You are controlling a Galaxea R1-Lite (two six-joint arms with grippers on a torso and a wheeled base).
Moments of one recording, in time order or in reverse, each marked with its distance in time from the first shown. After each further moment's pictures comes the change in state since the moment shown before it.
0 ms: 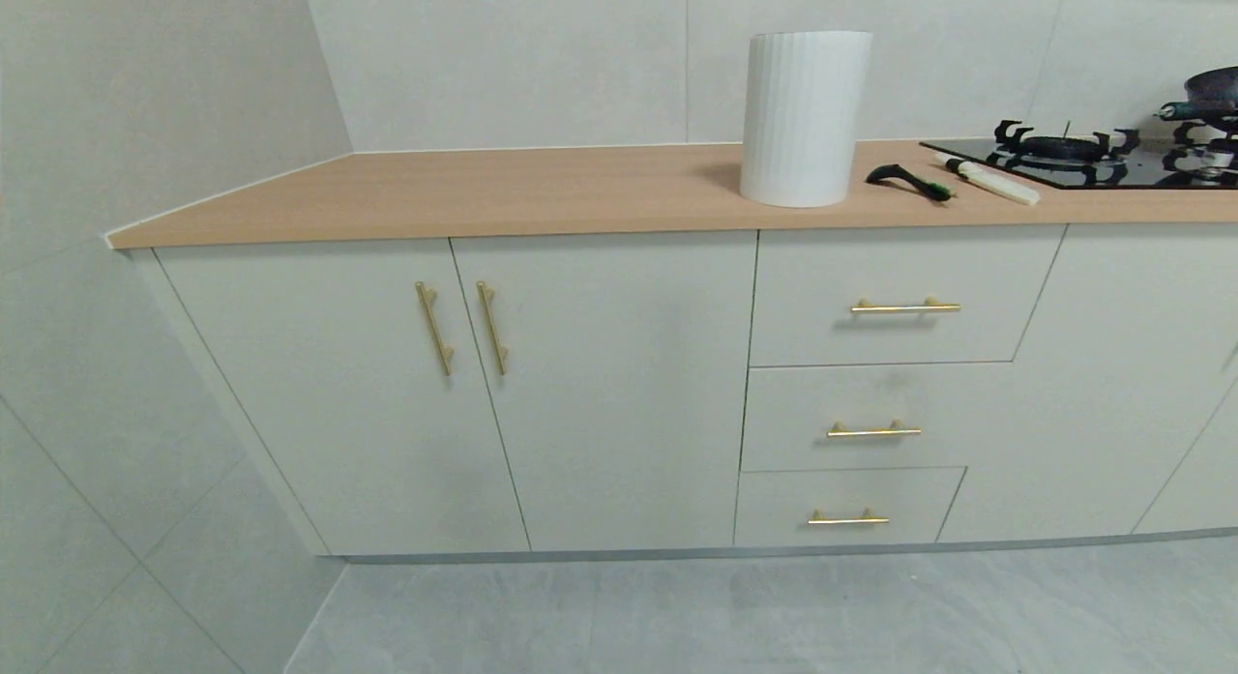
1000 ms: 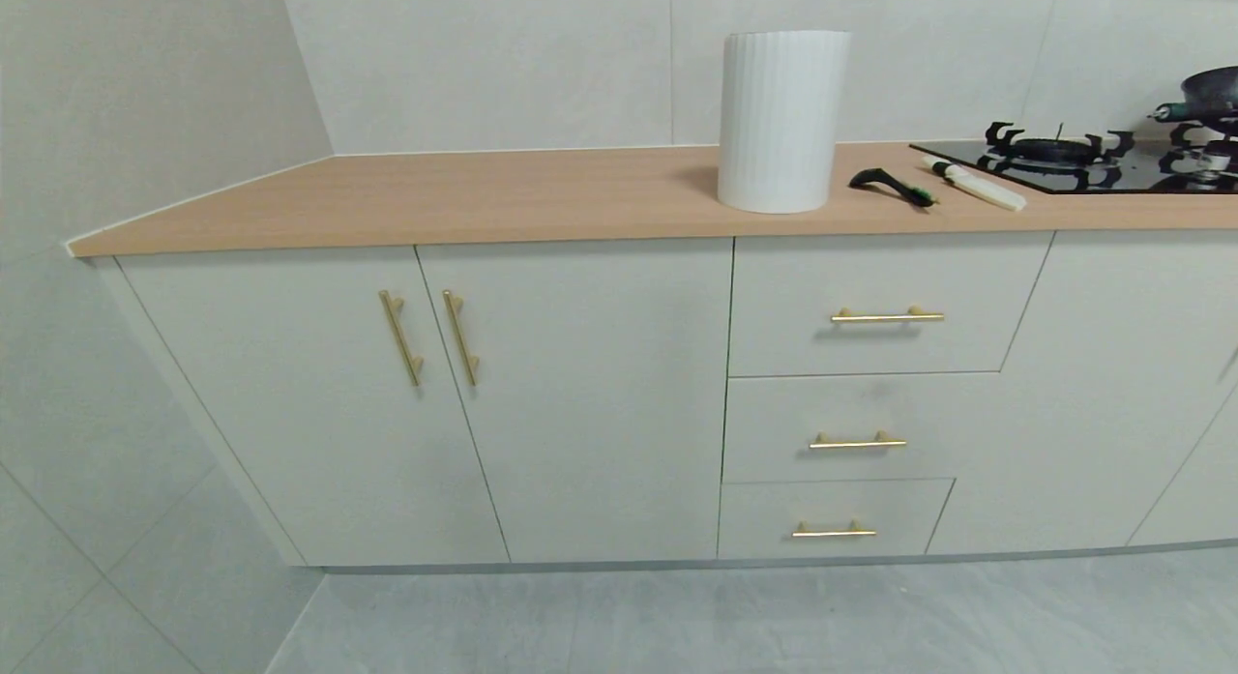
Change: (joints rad) left arm 0.000 0.000 0.000 0.000 0.000 -0.002; right arm 0.000 0.000 0.000 0.000 0.000 -0.001
